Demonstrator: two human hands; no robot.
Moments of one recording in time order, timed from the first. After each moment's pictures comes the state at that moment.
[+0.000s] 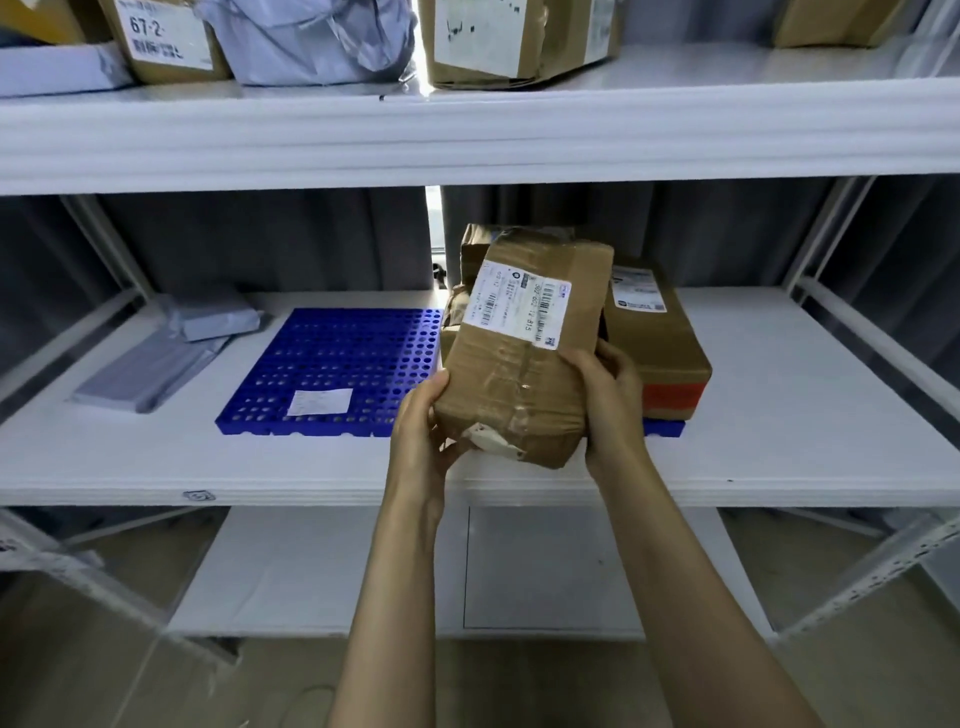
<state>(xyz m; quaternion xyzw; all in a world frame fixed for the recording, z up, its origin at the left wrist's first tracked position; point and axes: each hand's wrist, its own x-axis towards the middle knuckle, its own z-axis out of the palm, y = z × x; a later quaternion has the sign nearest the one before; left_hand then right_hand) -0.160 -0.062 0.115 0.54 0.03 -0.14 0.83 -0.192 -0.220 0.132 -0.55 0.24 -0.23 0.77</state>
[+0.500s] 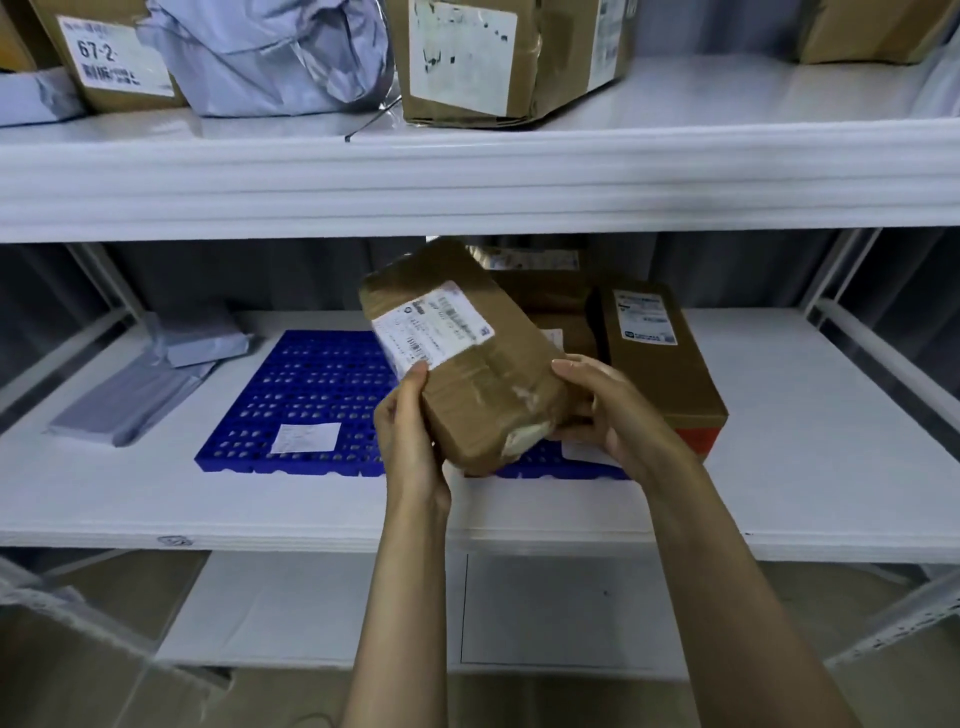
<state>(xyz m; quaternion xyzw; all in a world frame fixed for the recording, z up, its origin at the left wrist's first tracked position) -0.106 -0.097 0.127 0.50 0.11 -0.06 0.85 -0.150 -0.273 0.151 -0.63 0.13 0.00 0.76</state>
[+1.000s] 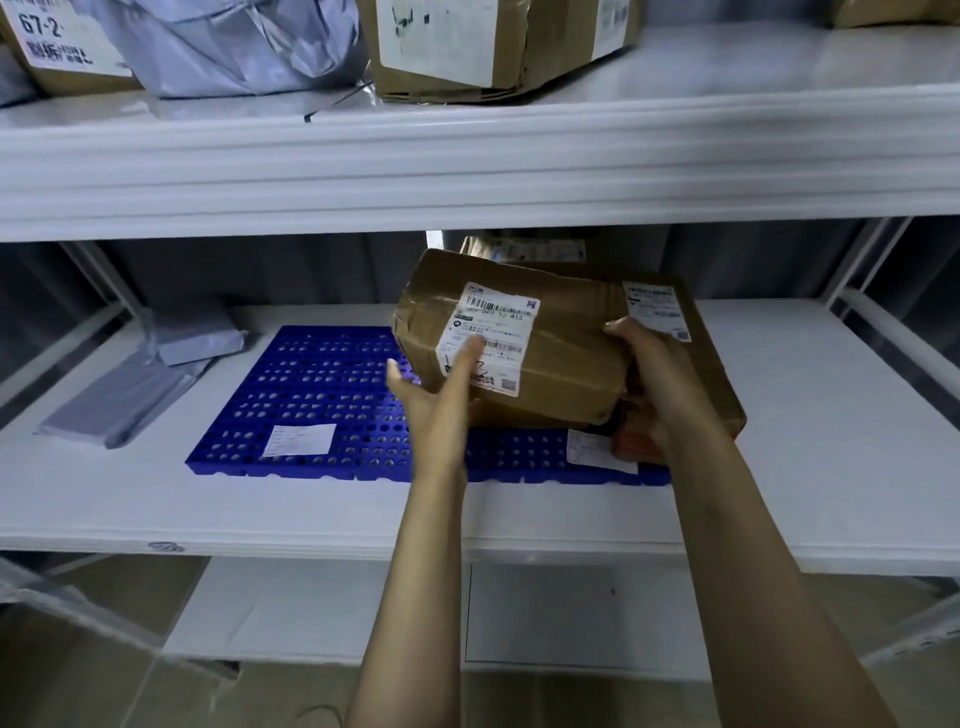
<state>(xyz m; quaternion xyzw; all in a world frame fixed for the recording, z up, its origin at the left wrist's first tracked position) -0.078 -0.132 0.124 0.60 0.08 -0.04 0.79 -0.126 -0.308 0.150 -0.61 0.23 -0.16 0.74</state>
